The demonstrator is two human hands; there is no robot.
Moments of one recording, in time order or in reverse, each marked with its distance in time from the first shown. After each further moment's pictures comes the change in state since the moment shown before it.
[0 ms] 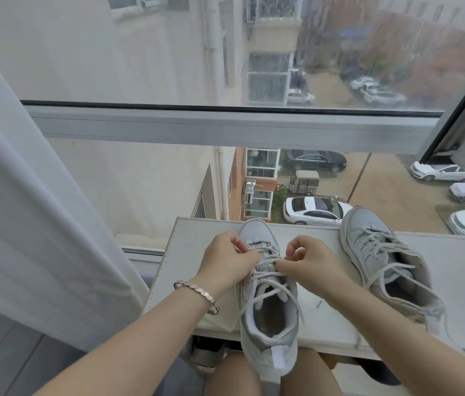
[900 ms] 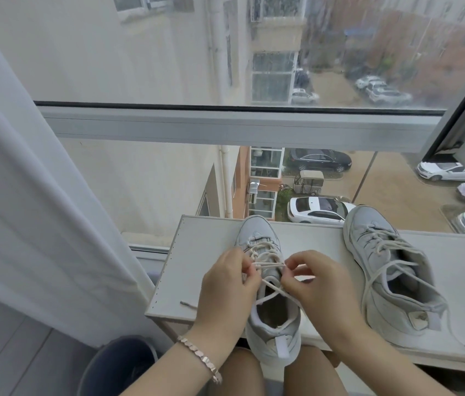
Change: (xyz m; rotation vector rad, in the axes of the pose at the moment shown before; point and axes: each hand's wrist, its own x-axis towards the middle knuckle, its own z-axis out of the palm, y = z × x) left_hand -0.054 -0.022 0.005 0.365 0.304 0.499; right_hand -0.045 0.011 0.013 -0.103 0.281 -0.364
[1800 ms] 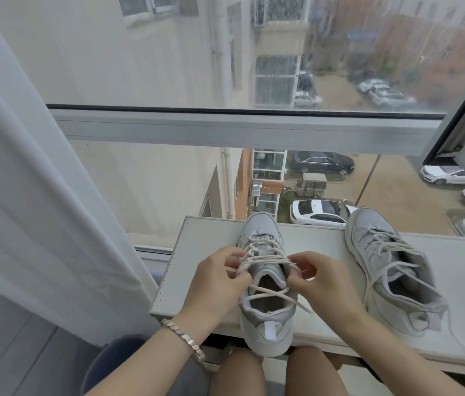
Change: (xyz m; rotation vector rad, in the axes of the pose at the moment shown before) left_hand 0.011 -0.021 -0.010 -0.314 -0.186 -0.248; right_hand 0.011 0.012 -0.002 0.033 -0.138 0.080
